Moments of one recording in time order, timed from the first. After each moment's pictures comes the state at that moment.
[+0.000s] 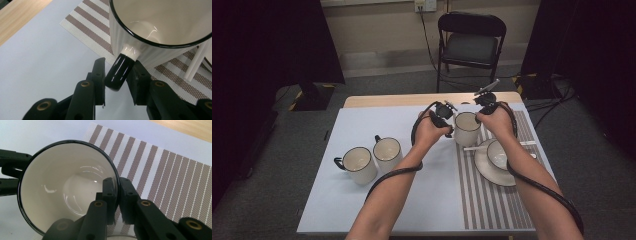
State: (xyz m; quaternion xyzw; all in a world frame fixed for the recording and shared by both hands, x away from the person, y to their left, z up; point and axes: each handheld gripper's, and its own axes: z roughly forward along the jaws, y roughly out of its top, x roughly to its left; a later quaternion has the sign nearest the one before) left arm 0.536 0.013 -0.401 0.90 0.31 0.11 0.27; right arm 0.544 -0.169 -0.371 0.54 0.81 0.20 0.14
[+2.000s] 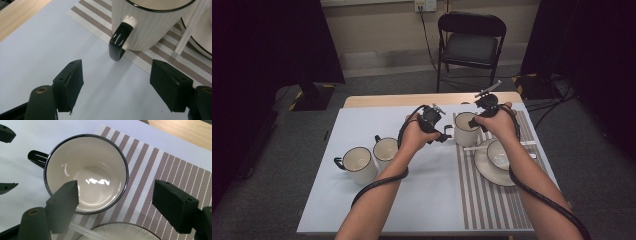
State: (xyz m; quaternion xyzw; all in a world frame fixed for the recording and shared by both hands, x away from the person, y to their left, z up) left arm 0.512 0.052 -0.393 0.90 0.31 0.11 0.30; right arm 0.520 -0.170 -0.356 0.51 0.82 0.22 0.16
